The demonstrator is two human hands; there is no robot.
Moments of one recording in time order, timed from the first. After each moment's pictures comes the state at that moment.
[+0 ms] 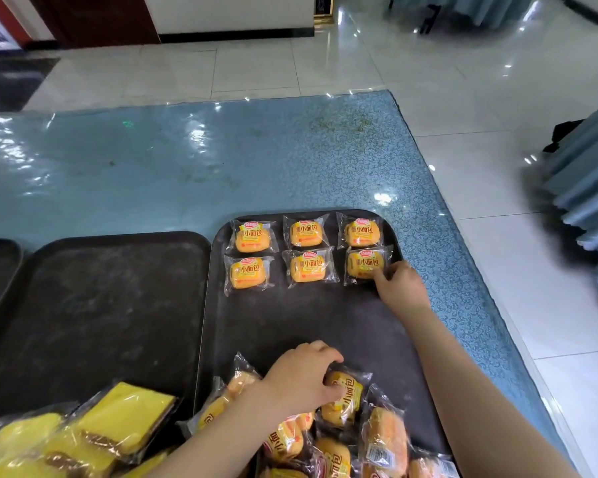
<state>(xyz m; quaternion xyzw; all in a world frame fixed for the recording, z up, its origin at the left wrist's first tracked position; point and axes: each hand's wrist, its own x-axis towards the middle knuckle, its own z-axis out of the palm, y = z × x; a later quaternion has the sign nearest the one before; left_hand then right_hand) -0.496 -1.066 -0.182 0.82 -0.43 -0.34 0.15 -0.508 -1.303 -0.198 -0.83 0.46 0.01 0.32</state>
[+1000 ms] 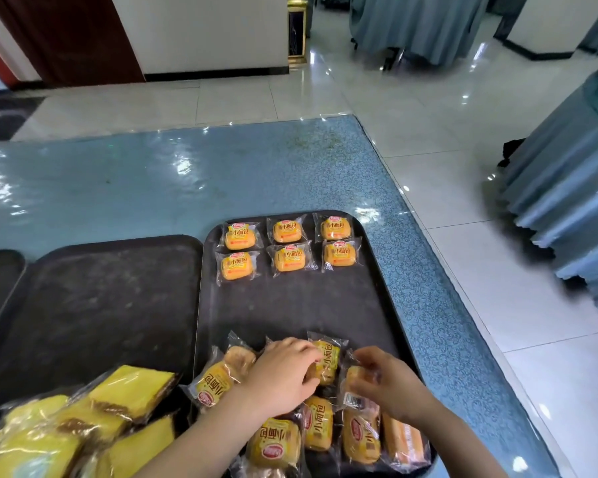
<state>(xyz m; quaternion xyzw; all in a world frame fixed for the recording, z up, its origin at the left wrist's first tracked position) -0.545 -1.026 -0.156 0.82 -0.51 -0.23 0.07 -0.691 -1.194 -0.157 -0.86 0.29 0.12 0.41</state>
